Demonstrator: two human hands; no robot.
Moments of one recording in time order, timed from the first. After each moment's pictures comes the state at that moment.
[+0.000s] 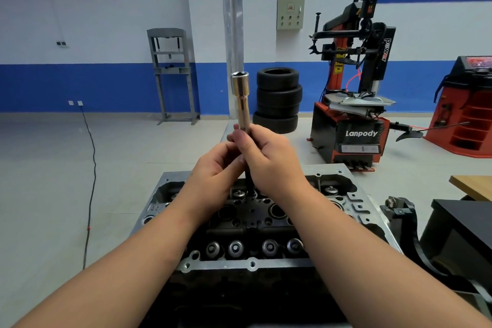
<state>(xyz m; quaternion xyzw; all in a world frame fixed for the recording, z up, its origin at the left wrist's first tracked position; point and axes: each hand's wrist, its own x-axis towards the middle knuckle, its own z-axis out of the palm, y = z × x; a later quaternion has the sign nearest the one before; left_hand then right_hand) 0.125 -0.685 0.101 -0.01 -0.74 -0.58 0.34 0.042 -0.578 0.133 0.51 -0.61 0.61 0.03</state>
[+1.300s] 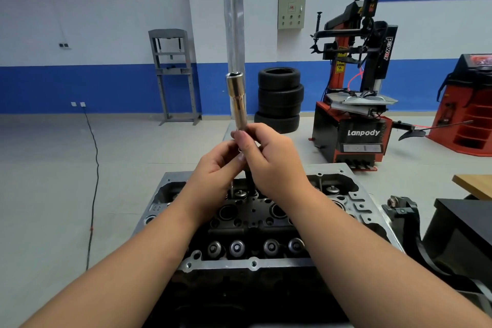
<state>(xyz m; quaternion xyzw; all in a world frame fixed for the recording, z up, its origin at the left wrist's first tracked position) 0.123 -0.686 0.101 -0.02 -0.70 -0.63 0.33 0.043 -0.576 0.133 0.51 -0.63 0.57 0.10</state>
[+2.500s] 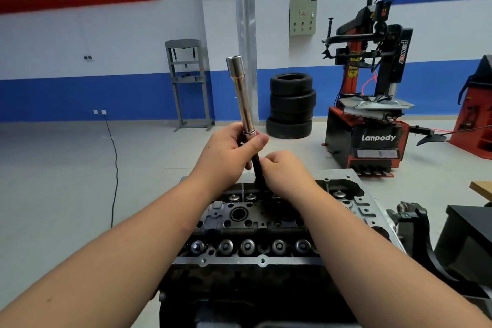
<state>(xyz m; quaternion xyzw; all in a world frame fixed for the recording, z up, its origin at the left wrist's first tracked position) 0.121 -0.687 0.149 0.06 -0.80 -0.45 0.38 0.026 -0.581 0.135 0.37 -0.82 0.44 -0.06</state>
